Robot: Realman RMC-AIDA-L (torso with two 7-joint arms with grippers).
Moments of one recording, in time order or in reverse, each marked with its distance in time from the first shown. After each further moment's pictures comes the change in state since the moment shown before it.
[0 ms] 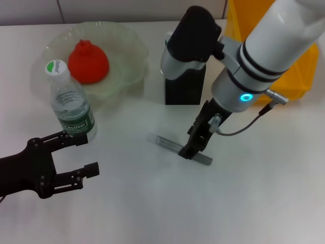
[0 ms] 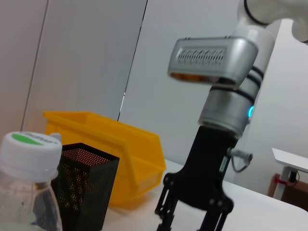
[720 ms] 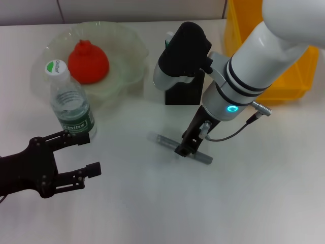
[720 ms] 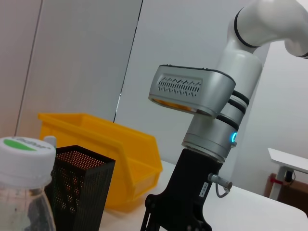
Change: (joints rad) left arm -0.007 -0.002 0.002 0.001 0.001 0.005 0.000; right arm 0.018 0.004 -0.118 0.129 0.029 0.192 0.046
